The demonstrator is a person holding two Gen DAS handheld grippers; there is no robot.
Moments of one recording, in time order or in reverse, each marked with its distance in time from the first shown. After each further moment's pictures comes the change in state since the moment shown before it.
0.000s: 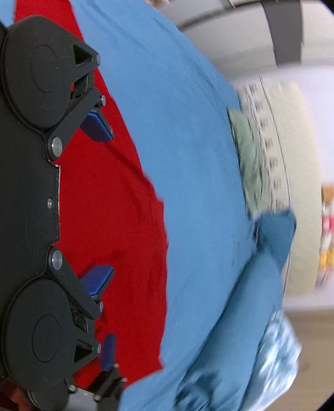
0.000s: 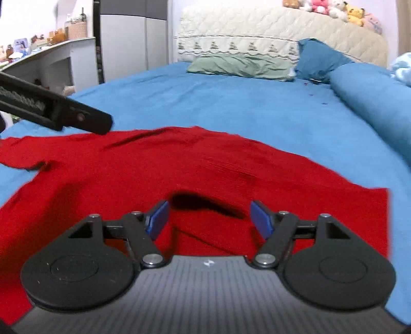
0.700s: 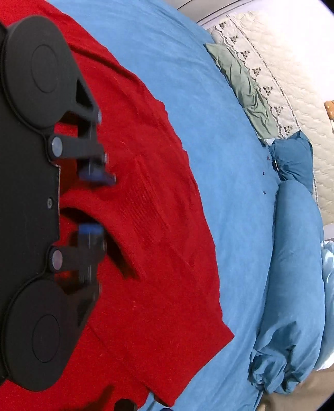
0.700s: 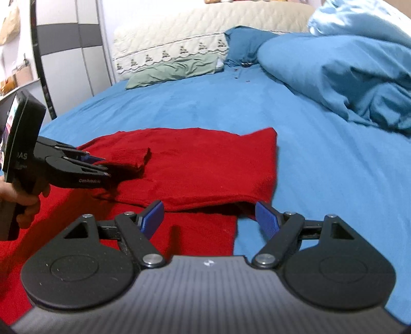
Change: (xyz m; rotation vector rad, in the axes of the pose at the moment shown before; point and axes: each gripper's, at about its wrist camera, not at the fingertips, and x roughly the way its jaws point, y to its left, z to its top) left arm 0.096 -0.090 -0.021 0.260 0.049 -0.091; right arm -0.071 -0.114 -0.060 0.283 -0.022 -0.130
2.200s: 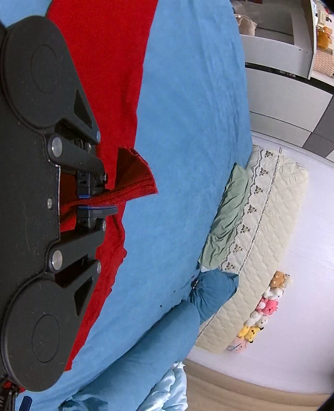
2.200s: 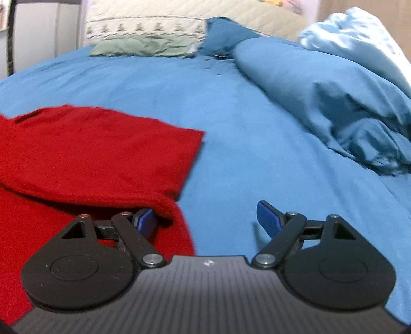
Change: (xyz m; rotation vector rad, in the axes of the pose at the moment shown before) left arm -0.060 0.179 -0.087 -0.796 -0.272 0.121; right arm 0.065 0.023 0.026 -0.178 0.063 -0.302
